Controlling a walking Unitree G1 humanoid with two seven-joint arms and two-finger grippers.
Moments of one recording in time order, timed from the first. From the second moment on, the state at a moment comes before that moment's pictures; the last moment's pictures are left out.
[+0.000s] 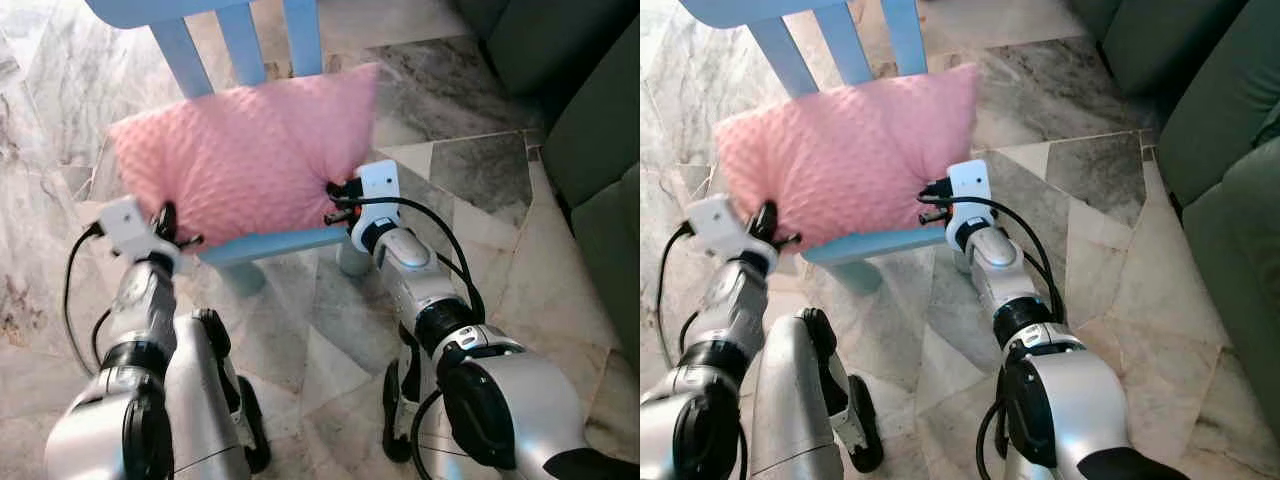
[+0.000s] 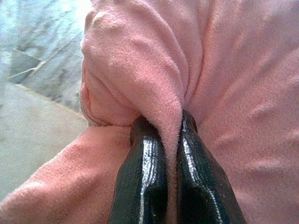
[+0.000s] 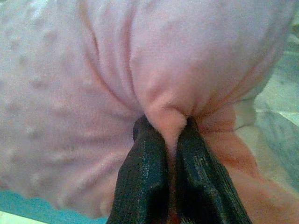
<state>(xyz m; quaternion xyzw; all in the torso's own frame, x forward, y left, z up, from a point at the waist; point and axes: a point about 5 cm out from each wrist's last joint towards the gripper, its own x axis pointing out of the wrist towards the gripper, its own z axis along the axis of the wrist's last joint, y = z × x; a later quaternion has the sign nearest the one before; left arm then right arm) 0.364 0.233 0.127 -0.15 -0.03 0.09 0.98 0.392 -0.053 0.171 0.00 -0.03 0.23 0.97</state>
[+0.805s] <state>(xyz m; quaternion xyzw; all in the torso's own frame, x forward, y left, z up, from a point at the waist) 0.305 0.204 0.100 -0.15 -0.04 0.06 0.99 0.366 -0.084 0.148 0.03 -0.09 0.20 0.97</state>
